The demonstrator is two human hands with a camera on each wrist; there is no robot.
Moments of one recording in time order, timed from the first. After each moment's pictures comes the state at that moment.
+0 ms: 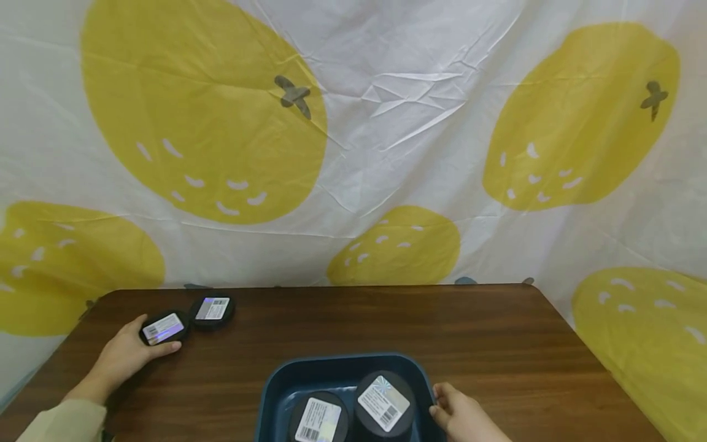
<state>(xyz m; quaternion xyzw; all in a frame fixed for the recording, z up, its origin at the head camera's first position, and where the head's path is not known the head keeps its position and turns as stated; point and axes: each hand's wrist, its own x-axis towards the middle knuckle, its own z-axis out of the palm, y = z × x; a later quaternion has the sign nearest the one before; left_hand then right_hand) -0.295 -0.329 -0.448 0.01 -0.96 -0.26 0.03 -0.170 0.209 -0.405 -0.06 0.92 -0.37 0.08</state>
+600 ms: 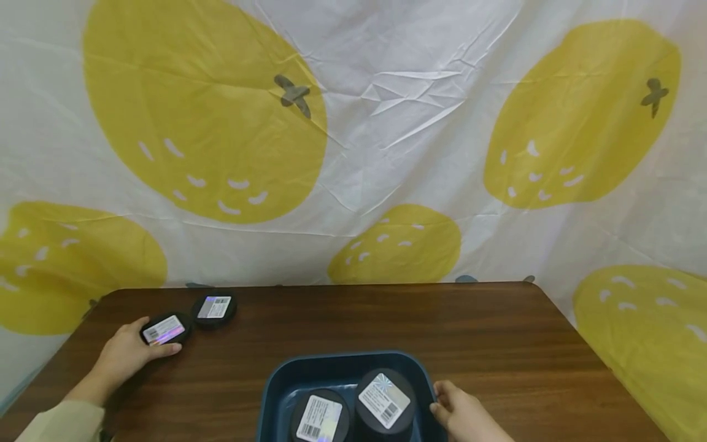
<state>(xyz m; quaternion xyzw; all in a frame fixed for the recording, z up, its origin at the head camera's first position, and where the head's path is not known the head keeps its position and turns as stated) -0.290 -0.329 -0.447 0.00 -0.97 -0.25 0.07 -0.169 0.207 -0.405 -0.05 0.93 -0.36 0.07</state>
